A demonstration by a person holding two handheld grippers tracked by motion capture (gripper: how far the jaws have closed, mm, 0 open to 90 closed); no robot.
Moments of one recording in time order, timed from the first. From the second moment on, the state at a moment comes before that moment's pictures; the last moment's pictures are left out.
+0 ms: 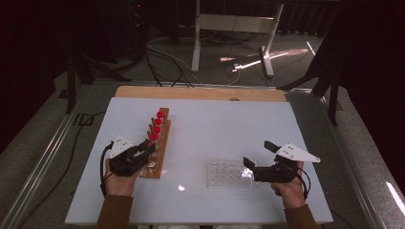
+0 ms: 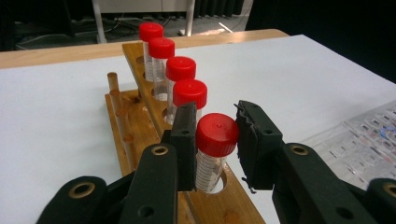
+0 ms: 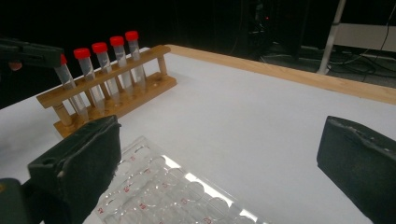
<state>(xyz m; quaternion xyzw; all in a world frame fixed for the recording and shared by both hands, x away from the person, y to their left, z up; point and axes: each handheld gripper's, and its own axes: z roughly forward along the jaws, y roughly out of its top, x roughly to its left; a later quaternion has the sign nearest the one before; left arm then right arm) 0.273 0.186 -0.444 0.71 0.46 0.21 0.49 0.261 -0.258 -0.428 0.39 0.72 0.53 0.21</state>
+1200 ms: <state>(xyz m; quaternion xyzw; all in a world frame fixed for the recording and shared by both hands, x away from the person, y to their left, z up) 0.240 0.246 -0.428 0.63 0.48 0.31 0.53 0.258 -0.293 -0.442 0.39 0.69 0.54 0.27</state>
